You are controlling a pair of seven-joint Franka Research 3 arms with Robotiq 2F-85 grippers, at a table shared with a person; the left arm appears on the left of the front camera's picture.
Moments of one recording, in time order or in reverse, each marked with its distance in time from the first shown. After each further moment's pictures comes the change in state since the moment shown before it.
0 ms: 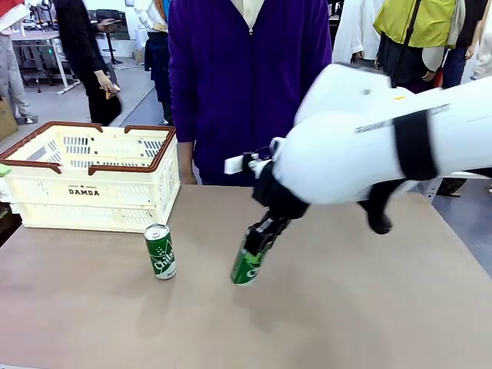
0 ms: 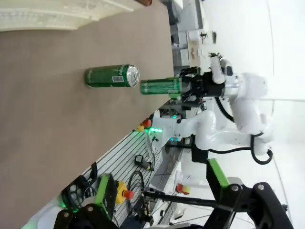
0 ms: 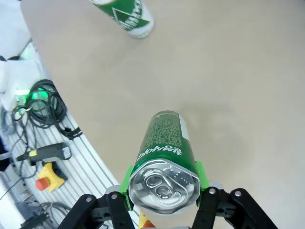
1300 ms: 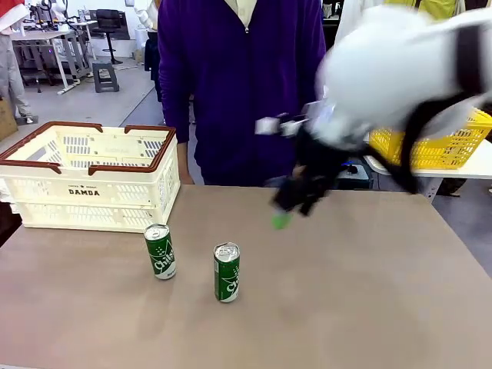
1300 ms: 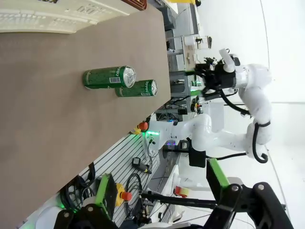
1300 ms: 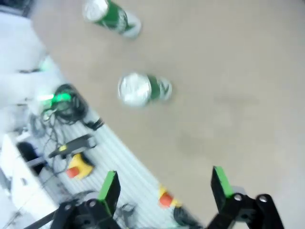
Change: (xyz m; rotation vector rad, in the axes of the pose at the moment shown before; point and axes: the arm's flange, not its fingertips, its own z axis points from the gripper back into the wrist) left arm -0.007 0.000 0.010 -0.017 -0.019 -0.002; right arm -0.042 -0.063 0.100 0.146 0.005 -0.216
